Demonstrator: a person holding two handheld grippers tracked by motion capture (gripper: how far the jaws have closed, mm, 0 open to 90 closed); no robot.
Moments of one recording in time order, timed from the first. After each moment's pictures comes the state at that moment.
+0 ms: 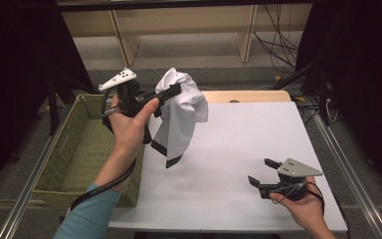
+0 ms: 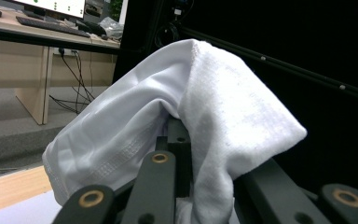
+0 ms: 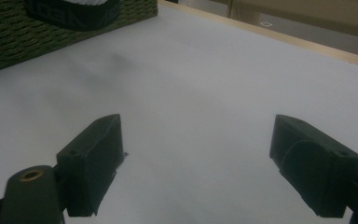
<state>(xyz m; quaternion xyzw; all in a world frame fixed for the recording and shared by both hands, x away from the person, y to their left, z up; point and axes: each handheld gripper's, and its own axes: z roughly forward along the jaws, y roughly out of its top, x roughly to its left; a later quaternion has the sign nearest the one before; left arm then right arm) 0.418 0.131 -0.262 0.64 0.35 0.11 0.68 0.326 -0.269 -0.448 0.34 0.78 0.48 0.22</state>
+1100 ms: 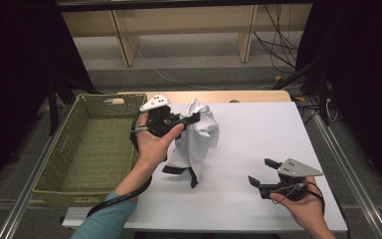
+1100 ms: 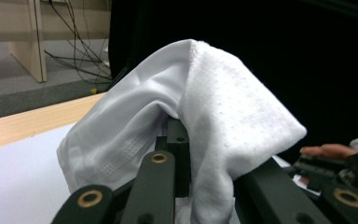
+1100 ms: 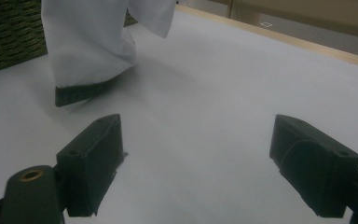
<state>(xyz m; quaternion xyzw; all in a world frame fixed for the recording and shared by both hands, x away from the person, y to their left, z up) 0.422 0.087 -0.331 0.71 0.35 0.10 0.60 0.326 -0.269 -0.448 0.34 0.78 0.48 0.22</state>
